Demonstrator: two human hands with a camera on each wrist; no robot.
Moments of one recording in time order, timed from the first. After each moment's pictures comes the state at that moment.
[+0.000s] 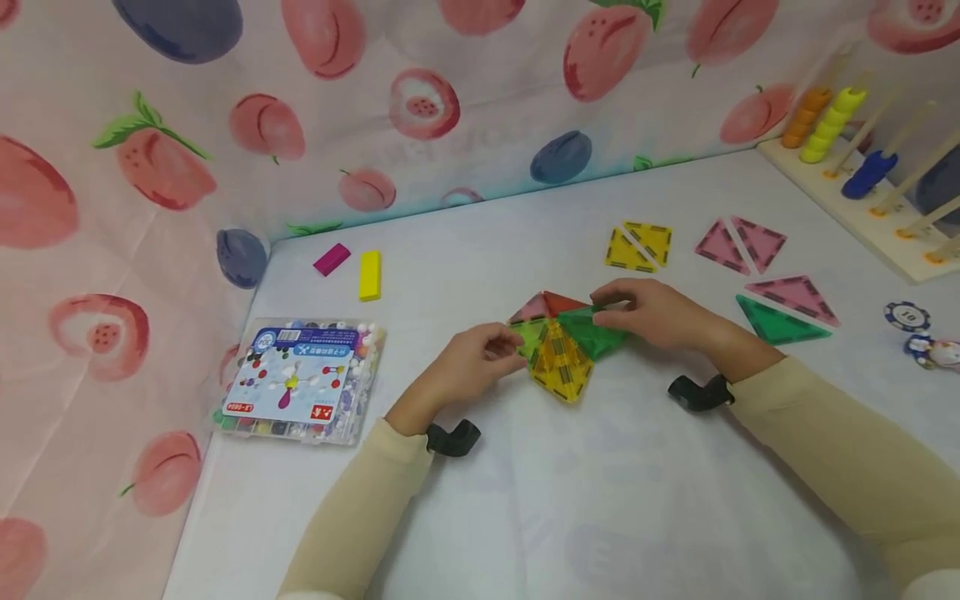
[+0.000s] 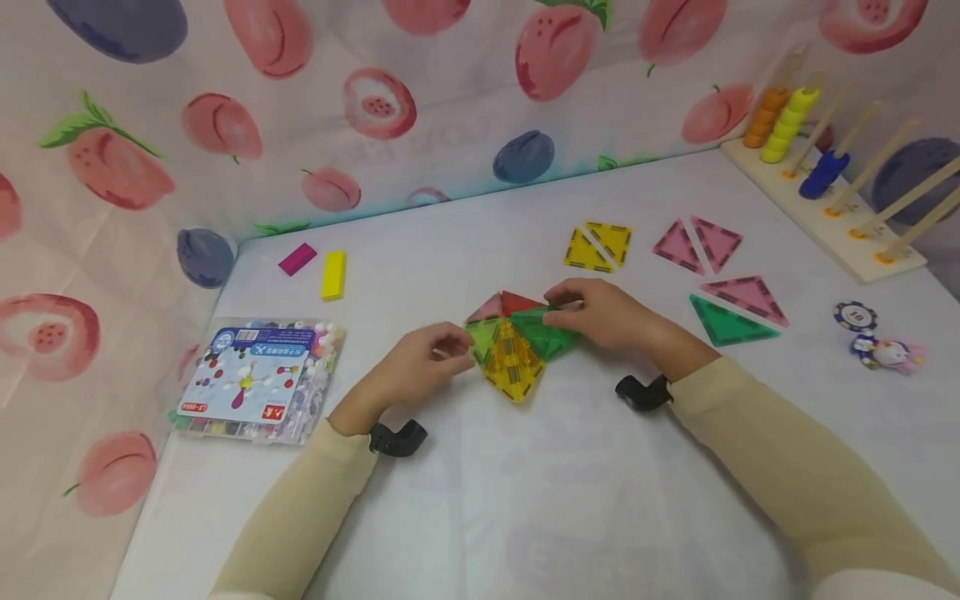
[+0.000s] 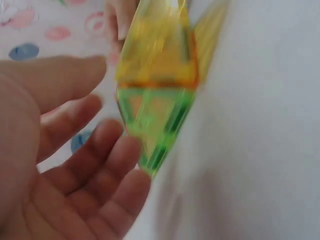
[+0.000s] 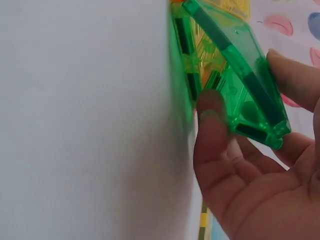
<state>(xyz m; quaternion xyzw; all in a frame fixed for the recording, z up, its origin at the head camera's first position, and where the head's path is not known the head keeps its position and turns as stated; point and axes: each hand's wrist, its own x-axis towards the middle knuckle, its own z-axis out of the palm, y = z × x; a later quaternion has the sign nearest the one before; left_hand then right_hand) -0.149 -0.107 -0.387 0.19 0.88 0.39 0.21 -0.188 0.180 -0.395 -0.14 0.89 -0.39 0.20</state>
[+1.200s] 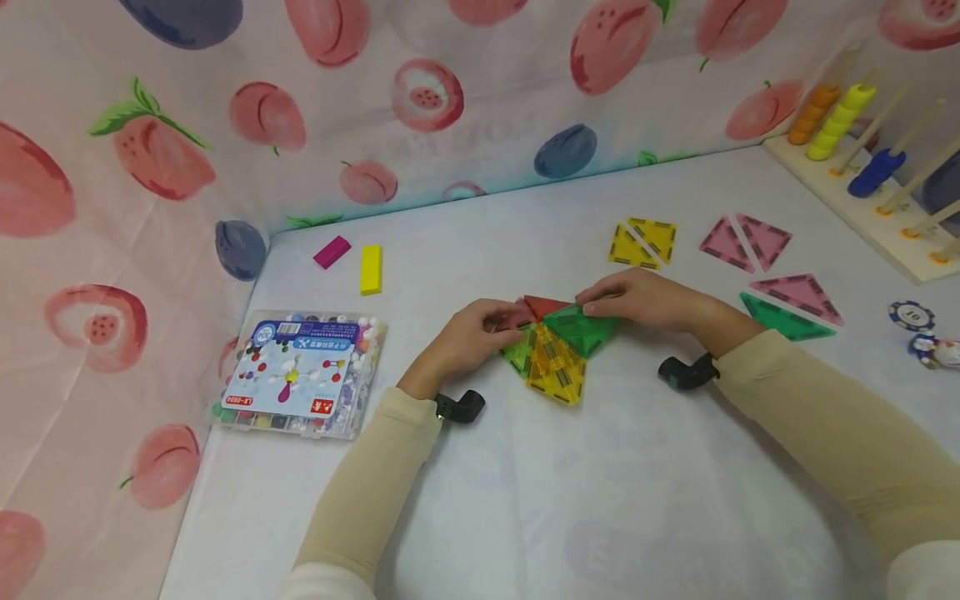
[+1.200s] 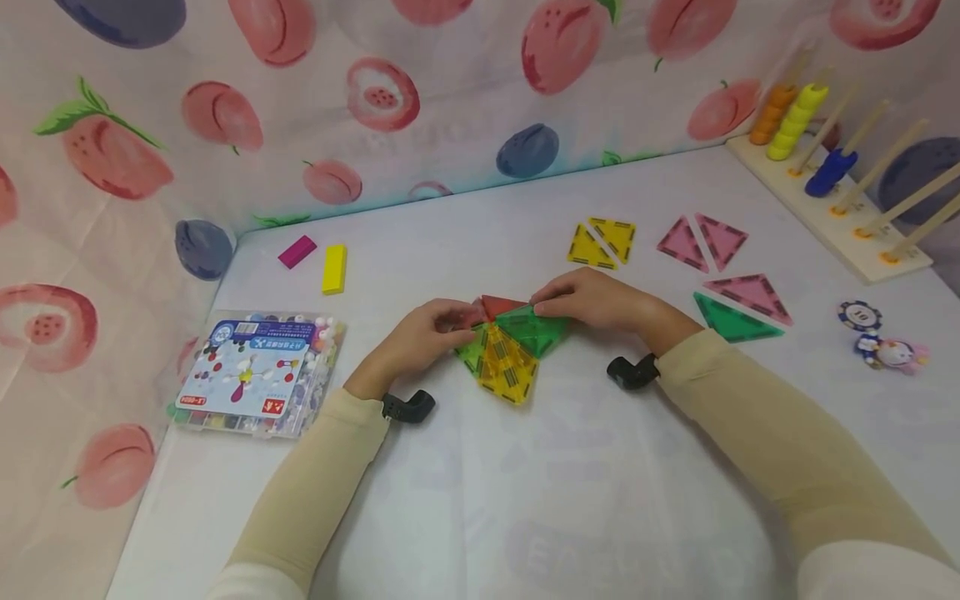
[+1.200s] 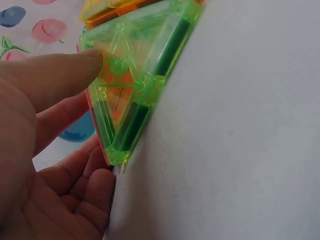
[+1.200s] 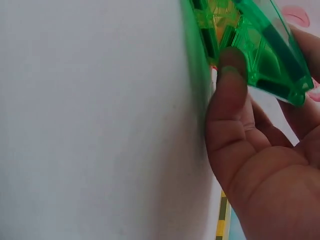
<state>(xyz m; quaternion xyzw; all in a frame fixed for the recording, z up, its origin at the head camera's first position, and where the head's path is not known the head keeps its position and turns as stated) -0.185 -0.111 -0.408 0.15 0.89 0.39 0.19 -0.211 0.173 -0.395 -0.16 0.87 -0.39 0.26</state>
